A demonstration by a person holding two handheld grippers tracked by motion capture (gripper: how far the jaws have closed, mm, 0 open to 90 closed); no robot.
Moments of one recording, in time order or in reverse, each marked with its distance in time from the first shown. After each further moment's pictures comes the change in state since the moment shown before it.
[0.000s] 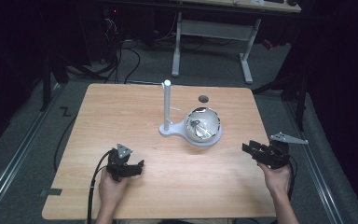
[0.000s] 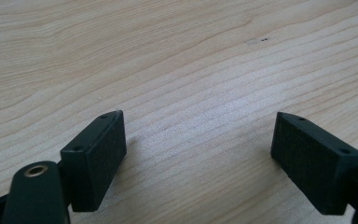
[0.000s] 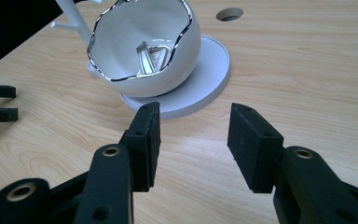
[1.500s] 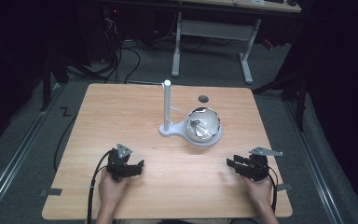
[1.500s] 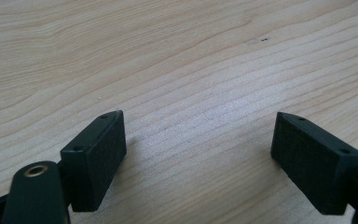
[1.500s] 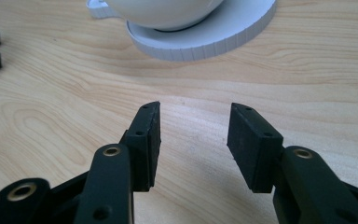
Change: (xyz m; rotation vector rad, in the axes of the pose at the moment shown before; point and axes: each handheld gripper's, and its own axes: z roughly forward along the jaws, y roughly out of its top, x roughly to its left) left arm 0.000 0.000 0.000 0.000 0.000 0.000; right arm 0.020 -0.051 0.044 0.102 0.015 -0.025
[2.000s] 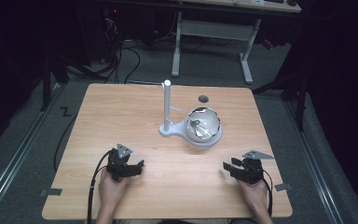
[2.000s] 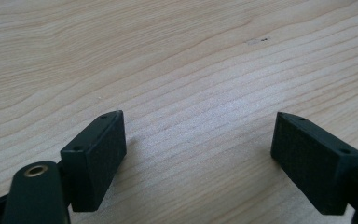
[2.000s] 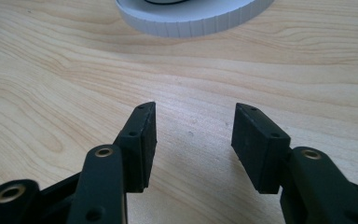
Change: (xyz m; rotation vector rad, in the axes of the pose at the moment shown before) left arm 0.000 0.000 0.000 0.000 0.000 0.000; right arm 0.007 -0.013 0.016 0.029 -0.061 -0.046
